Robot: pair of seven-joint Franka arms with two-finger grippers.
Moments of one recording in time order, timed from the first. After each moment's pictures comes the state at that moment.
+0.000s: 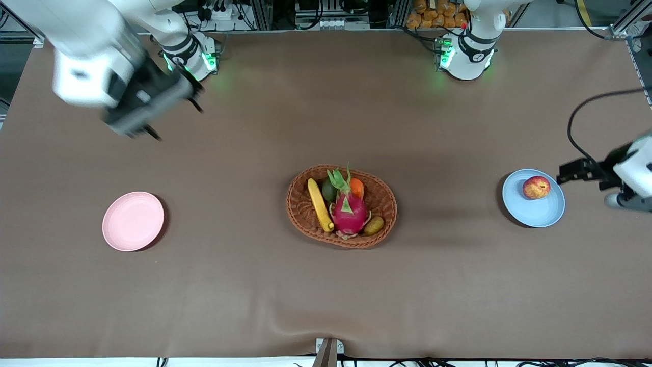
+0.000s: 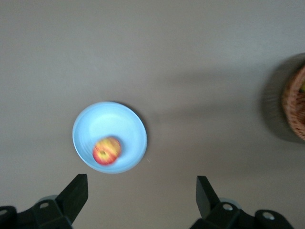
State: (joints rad) left arm 0.19 0.20 -0.20 -1.49 0.03 1.62 0.08; right arm 0.45 0.20 -0.05 -1.29 0.09 1.52 -0.26
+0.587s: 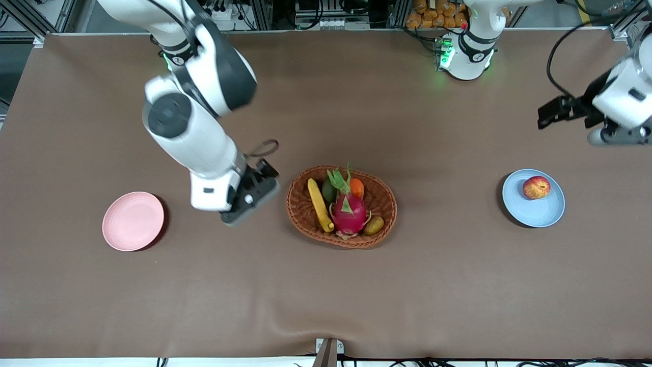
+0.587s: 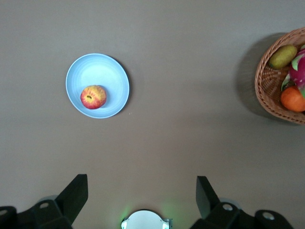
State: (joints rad) left arm 0.07 -0.02 -0.18 -1.55 0.02 1.42 -0.12; right arm 0.54 0.54 -0.04 -1.30 0.13 1.96 -0.18
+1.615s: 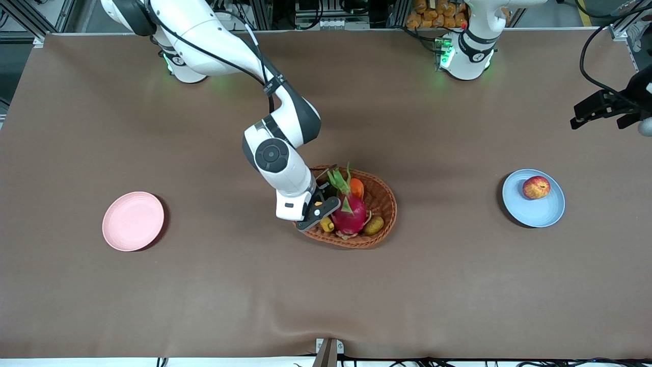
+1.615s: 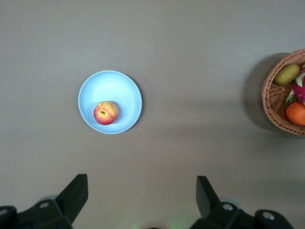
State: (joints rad) left arm -0.07 -0.05 0.07 -1.60 -0.01 1.53 0.00; right arm 0.68 0.78 -0.05 -1.34 0.25 2.26 -0.06
